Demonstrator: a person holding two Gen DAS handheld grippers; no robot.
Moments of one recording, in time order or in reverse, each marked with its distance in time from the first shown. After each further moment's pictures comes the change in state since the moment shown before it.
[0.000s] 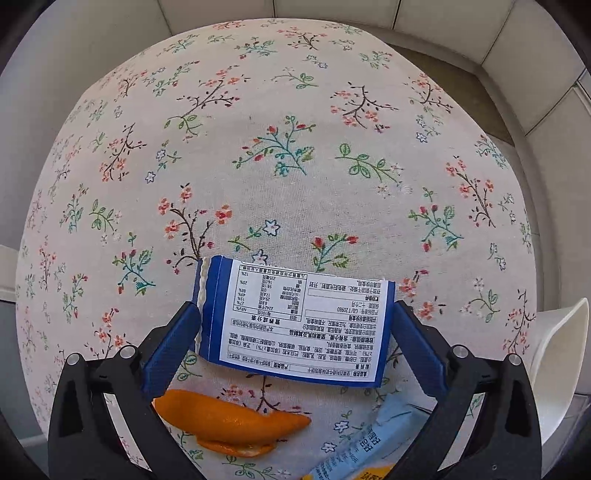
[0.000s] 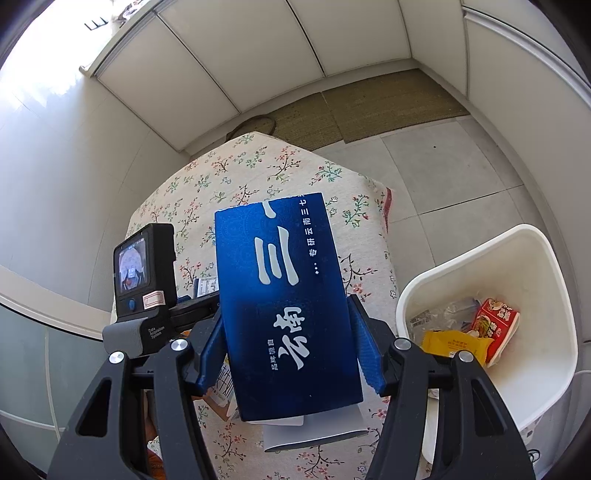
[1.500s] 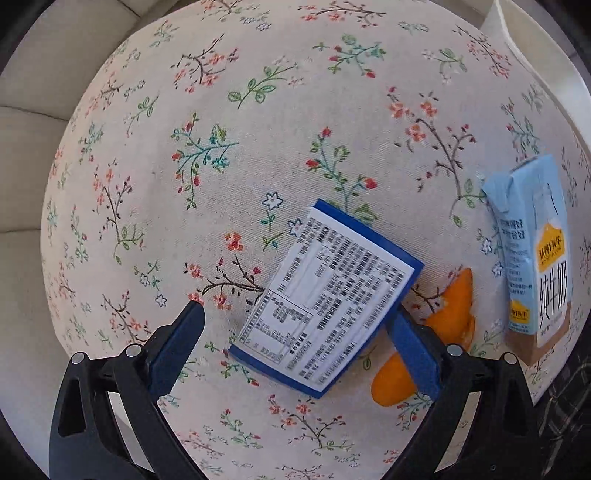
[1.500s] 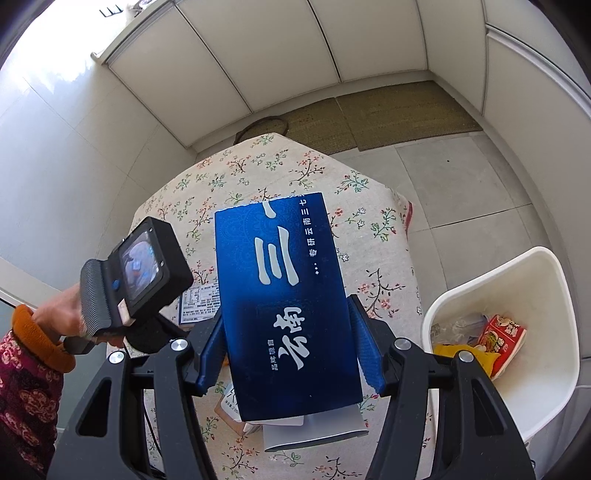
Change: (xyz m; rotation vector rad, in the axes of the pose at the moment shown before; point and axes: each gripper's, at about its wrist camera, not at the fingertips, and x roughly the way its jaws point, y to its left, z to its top) left arm -0.010 0.033 -0.023 1.039 0.204 -0.015; right arm 0.013 0.031 0.004 -0.063 -0.011 -0.011
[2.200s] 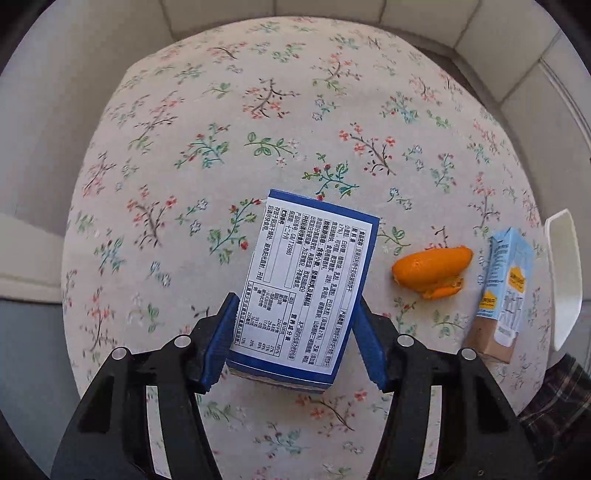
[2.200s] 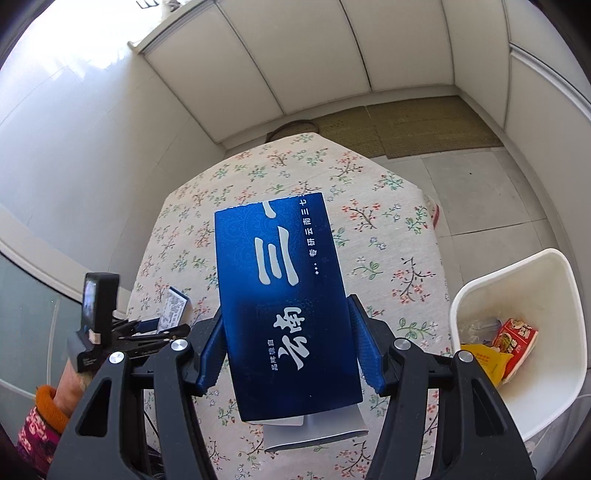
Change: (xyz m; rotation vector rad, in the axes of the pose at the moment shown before) left arm -0.040 0.001 -0.182 -0.918 -0.252 -0.076; right arm -0.023 0.033 -0.032 -0.086 -0.044 0.077
